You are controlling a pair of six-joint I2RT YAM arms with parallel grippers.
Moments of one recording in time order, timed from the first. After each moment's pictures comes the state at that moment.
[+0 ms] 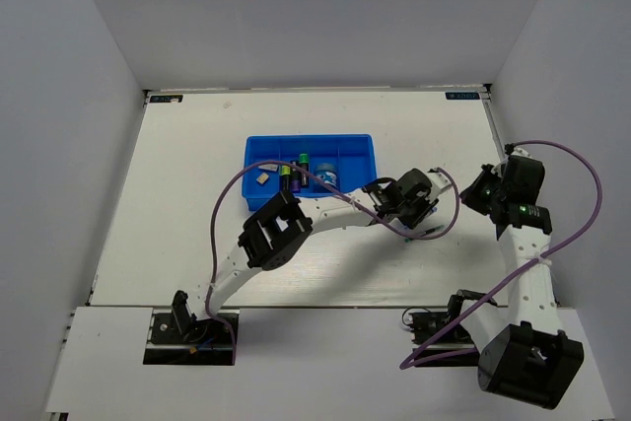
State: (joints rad) left arm -1.11 2.41 1.92 -0.20 -0.01 -0.11; right arm -0.21 0.93 0.77 -0.56 -0.21 0.30
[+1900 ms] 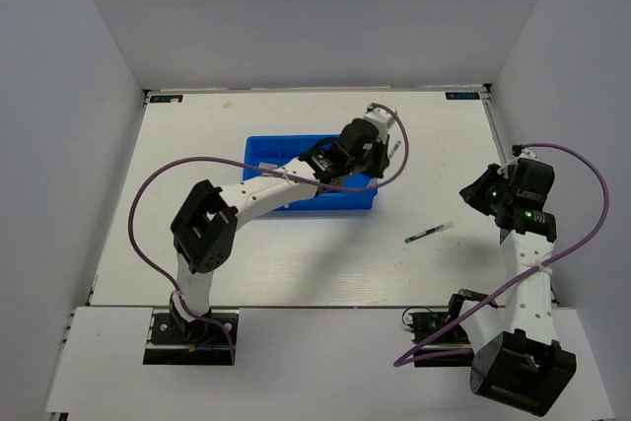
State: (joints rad) left arm -0.94 1.94 1.61 -0.14 -0.08 -0.32; right arm -0.27 0.89 0.77 -0.56 -0.31 0.33
